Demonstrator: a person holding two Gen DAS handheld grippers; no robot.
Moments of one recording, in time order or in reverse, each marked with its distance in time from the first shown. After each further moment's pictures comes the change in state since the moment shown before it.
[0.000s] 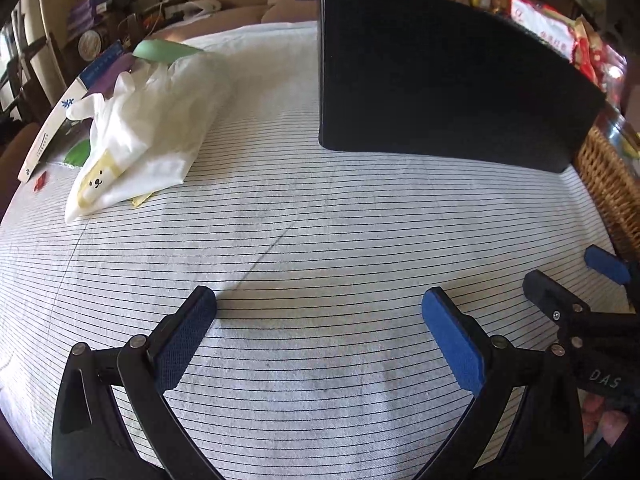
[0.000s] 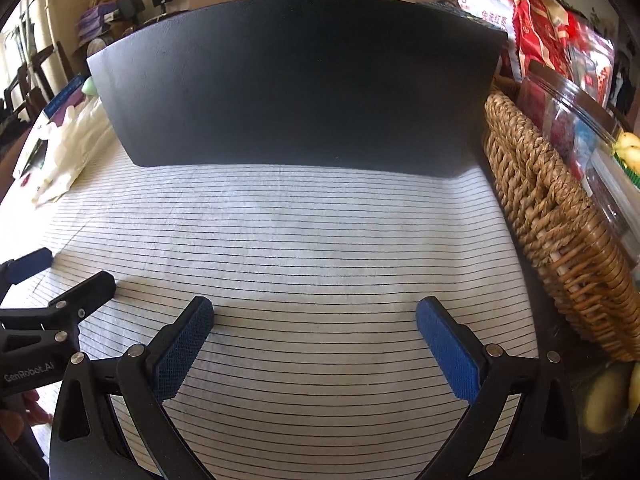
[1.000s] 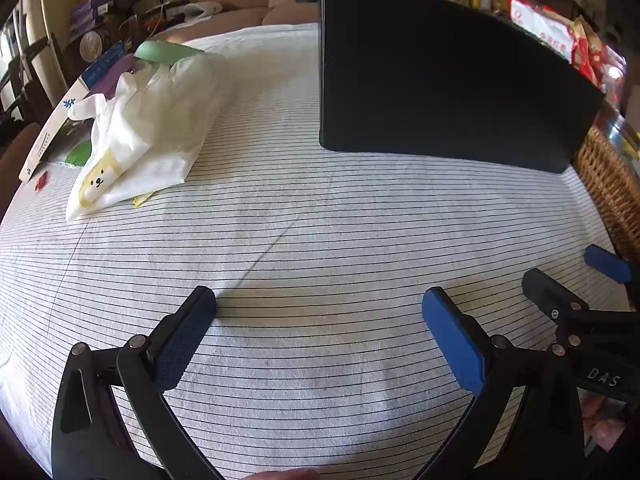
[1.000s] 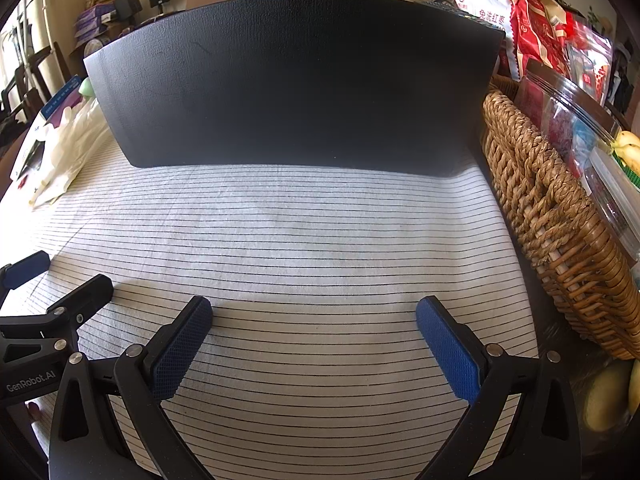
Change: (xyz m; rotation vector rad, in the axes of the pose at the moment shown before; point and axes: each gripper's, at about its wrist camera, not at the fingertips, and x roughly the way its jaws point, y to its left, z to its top) left arm -0.002 -0.001 -0.001 -0.001 0.000 0.000; right arm -0.001 -0.002 -0.002 -0.004 0.002 -0.010
